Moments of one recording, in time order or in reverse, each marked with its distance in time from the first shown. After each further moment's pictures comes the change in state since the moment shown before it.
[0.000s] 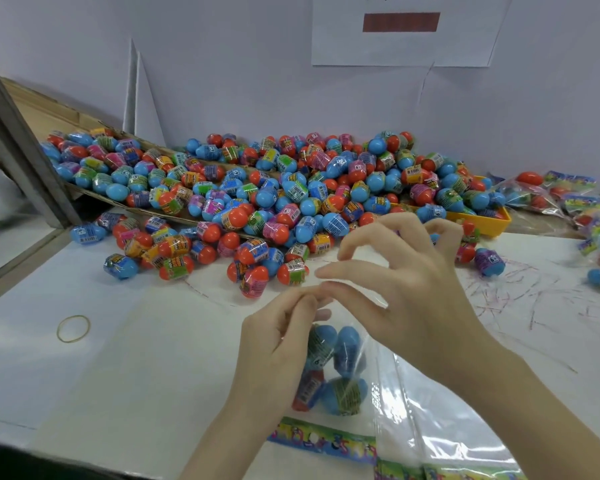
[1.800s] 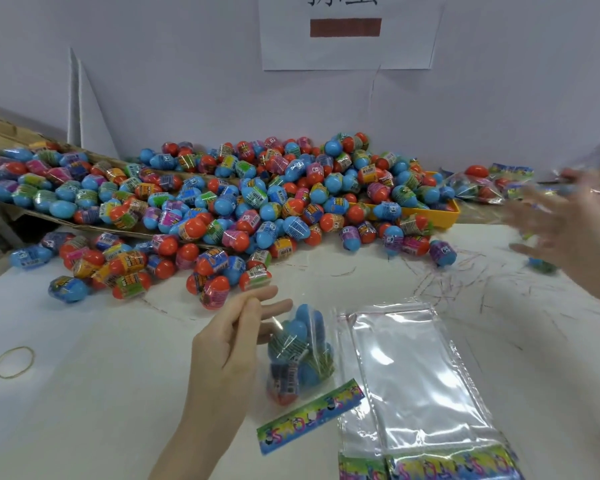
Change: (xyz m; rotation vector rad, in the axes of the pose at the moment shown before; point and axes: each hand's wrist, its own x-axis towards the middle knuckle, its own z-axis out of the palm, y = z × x) left_hand 0.002 0.002 0.003 -0.013 0.047 -0.038; right_hand -0.084 0.213 -0.059 0.322 -0.100 1.321
